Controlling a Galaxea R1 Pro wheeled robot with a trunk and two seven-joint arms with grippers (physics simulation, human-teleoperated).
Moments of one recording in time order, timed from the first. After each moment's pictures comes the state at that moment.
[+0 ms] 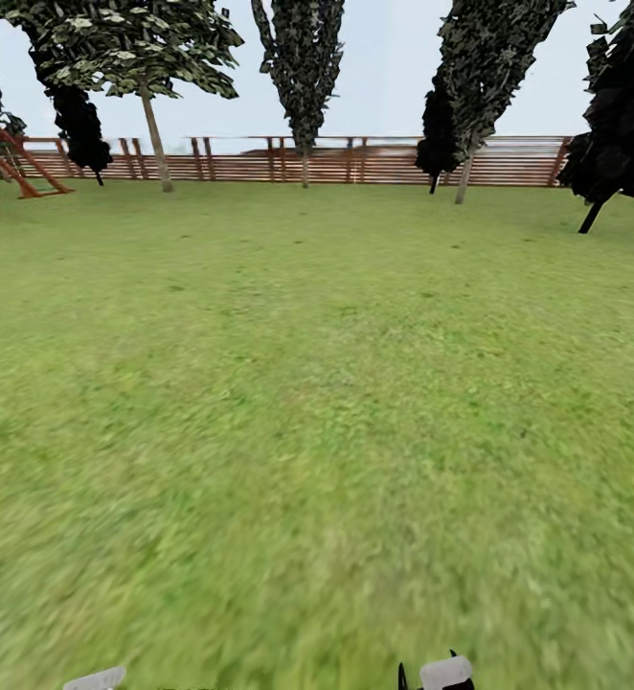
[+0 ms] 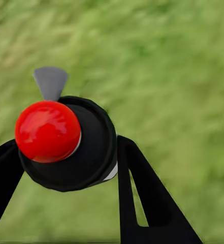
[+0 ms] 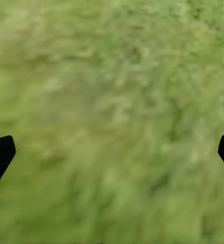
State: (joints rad) left arm -0.31 0.21 0.21 -0.15 0.10 -0.40 -0.11; right arm -0.33 0.10 -0.08 -0.09 0.55 -0.59 -0.46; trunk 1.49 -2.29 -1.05
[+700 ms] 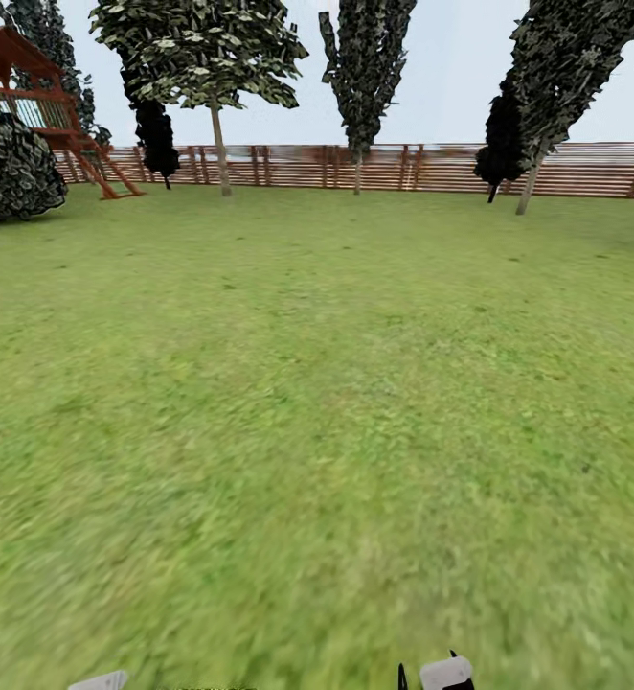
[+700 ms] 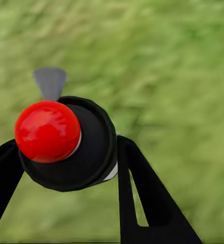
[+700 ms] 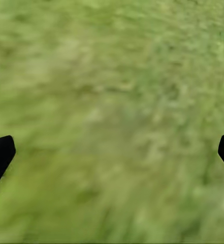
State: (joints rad) left arm -0.31 0.20 0.21 -0.13 0.09 -0.40 -0.11; right arm -0.33 0.10 -0.08 -0.09 0.55 -0.59 -0.46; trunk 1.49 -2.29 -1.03
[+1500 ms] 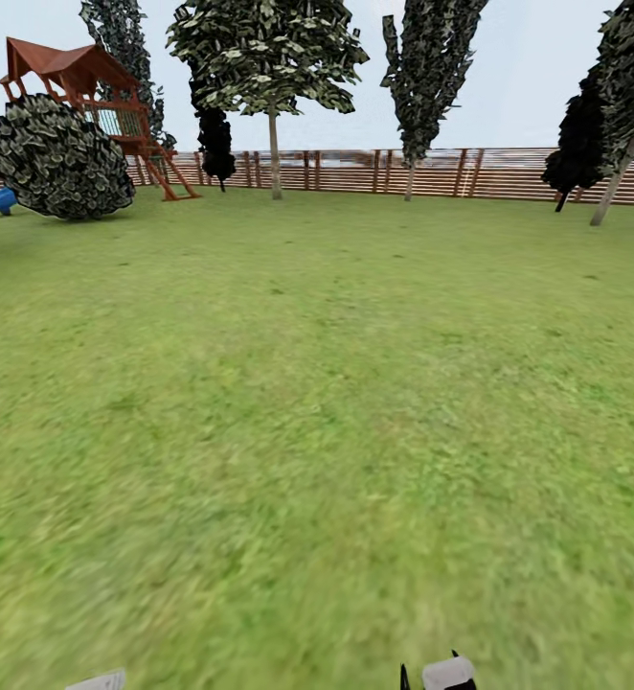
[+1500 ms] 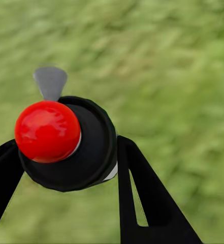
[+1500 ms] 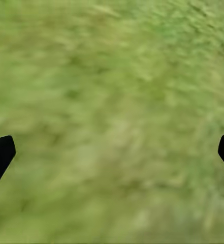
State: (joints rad) left arm -0.31 0.20 0.21 -0.13 0.09 -0.40 -0.10; right arm -0.33 0.09 -0.08 -0.09 0.56 -0.59 -0.46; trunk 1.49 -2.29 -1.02
